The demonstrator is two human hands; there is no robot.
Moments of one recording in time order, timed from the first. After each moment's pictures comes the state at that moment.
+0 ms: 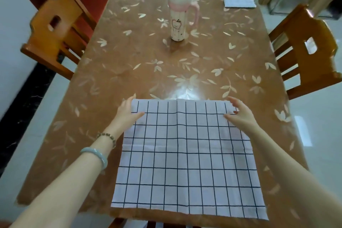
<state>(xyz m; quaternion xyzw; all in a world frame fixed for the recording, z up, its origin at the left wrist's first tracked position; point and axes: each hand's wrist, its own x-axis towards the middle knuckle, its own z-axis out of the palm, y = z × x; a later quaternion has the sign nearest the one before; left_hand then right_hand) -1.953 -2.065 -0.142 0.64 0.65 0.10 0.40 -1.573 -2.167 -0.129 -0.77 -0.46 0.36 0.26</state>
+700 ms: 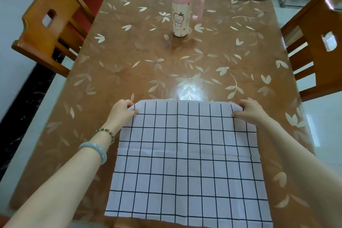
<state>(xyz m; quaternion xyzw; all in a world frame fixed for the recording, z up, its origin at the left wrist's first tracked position) -1.953 -2.036 -0.161 0.67 0.68 0.06 0.30 -1.531 -2.121 -0.150 -0.80 -0.53 0.30 0.03</state>
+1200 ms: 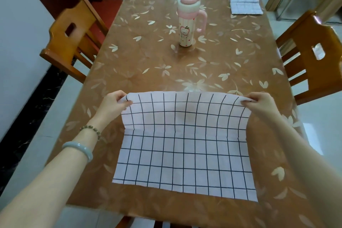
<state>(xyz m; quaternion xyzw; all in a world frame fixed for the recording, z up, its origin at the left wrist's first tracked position) -2.003 -2.045 -0.081 0.66 0.64 0.18 0.34 -1.548 -2.141 -0.087 -0.78 -0.51 0.25 0.26</state>
